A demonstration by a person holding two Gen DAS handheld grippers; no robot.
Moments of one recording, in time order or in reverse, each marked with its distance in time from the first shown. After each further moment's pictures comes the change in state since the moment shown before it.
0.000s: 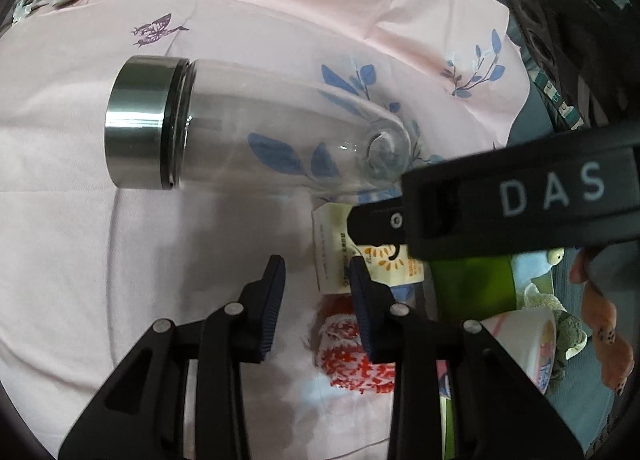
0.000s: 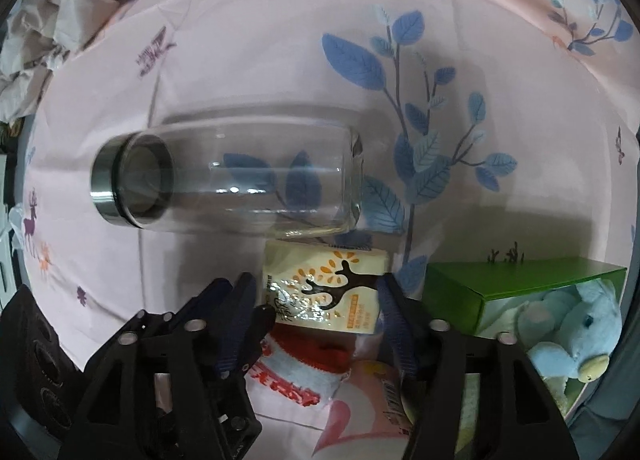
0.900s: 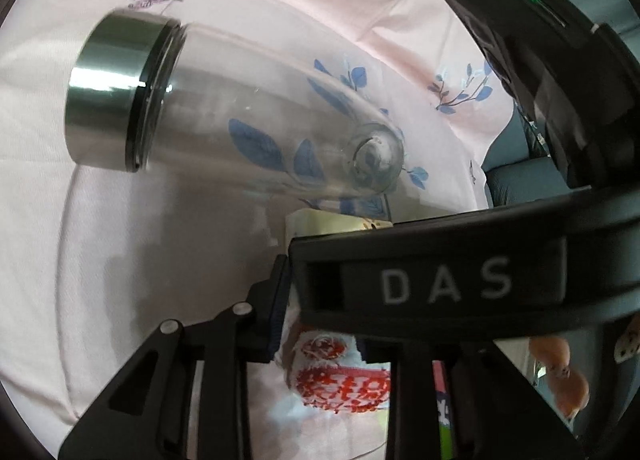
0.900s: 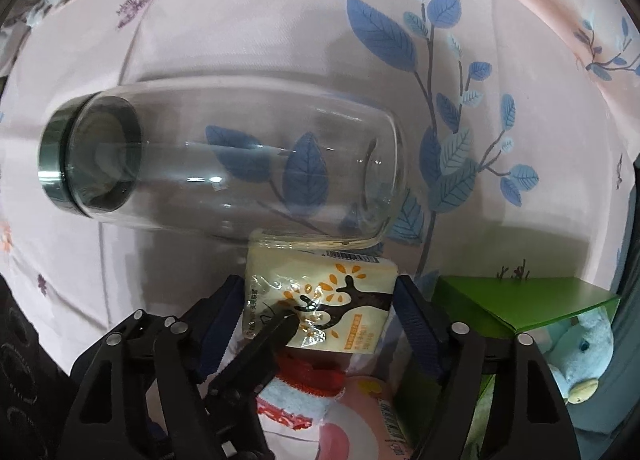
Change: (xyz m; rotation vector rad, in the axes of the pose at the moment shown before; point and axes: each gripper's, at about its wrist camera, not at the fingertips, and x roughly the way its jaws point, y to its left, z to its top) left arm 0.009 0.009 -0.005 -0.085 -0.019 -0.138; right arm 0.045 0.031 0.009 -0.085 0.067 -0.092
